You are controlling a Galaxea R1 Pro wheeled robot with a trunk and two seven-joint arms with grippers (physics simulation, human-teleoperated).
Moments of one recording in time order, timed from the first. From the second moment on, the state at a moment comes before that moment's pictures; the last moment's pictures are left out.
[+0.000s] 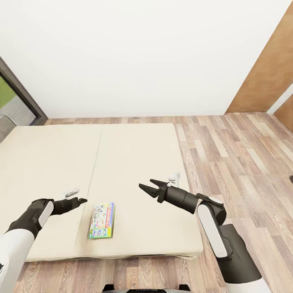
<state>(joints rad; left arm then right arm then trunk) -0.83 0.30 0.17 -0.54 0.22 0.64 -0.34 -0.48 0.03 0.16 -1.58 -0.50 0.69 0.65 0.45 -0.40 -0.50</state>
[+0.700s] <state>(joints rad) -0.83 0.30 0.17 -0.54 0.22 0.61 -0.35 -0.48 0.06 0.24 -1.59 -0.50 0.70 0.64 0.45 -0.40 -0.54</state>
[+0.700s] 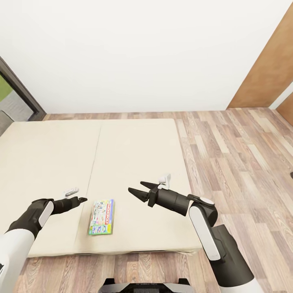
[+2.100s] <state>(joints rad) -0.83 0.29 0.18 -0.54 0.22 0.61 -0.35 -0.48 0.06 0.24 -1.59 -0.50 0.69 0.64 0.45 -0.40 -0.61</state>
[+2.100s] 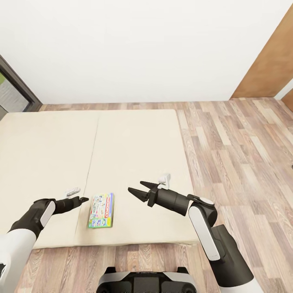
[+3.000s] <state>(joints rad) -0.84 0.25 0.17 -0.59 0.28 0.62 -0.34 -0.48 0.06 0.24 -1.59 -0.50 0.69 0.64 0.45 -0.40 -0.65</state>
